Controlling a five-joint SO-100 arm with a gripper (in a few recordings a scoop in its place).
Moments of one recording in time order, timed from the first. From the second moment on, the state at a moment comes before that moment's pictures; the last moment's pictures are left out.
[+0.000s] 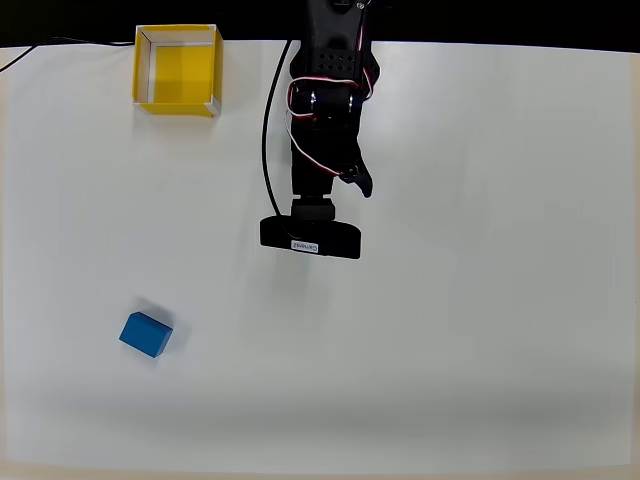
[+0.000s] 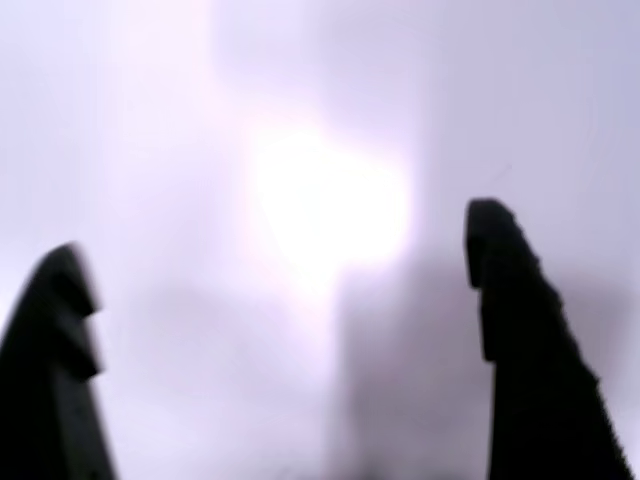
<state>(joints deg) 4.7 156.0 147.7 67.0 -100.6</state>
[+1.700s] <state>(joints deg) 38.3 57.2 85.9 10.8 -92.2</state>
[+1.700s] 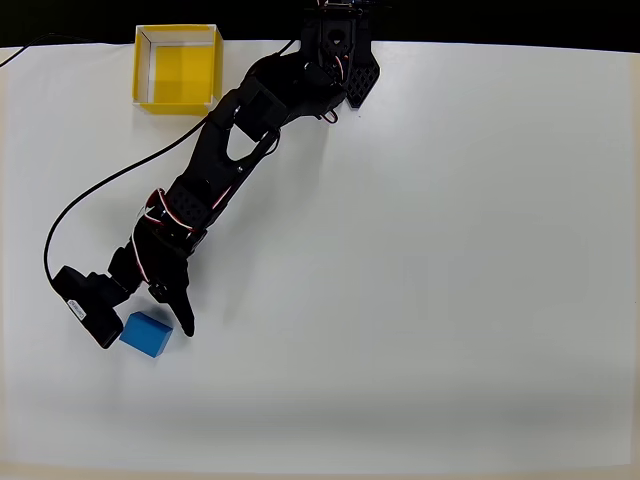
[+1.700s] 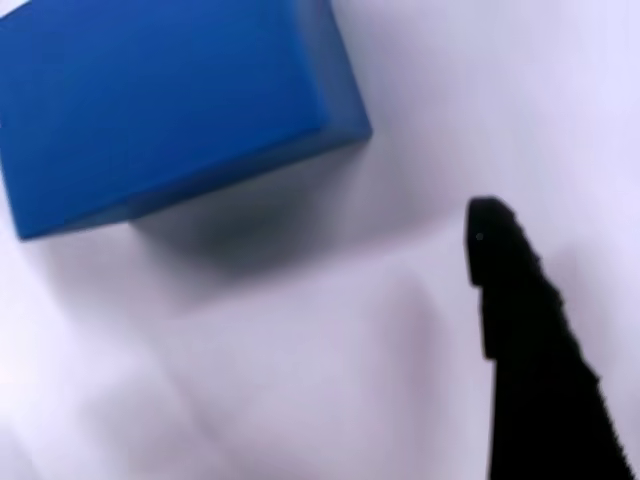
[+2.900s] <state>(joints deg) 38.3 36.7 68.4 -5.5 -91.2</state>
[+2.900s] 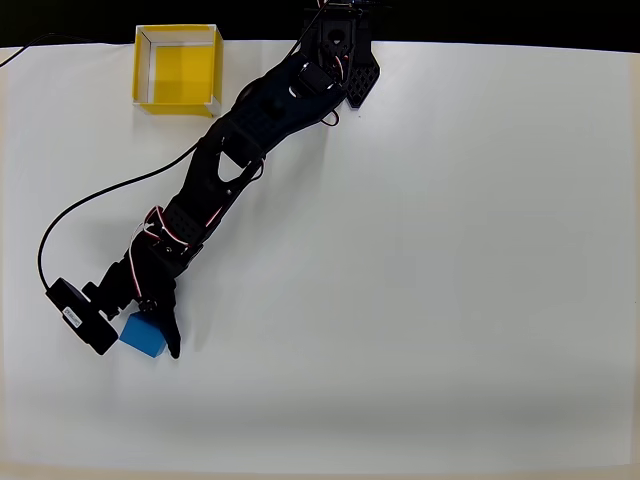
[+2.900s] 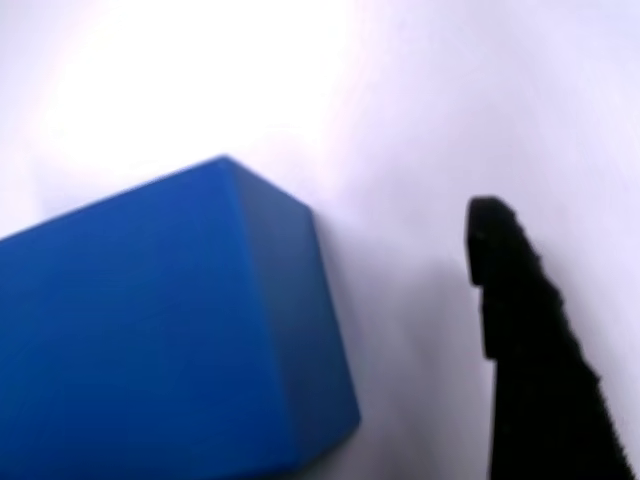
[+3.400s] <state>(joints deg) 37.4 36.6 68.0 -7.5 -90.7</state>
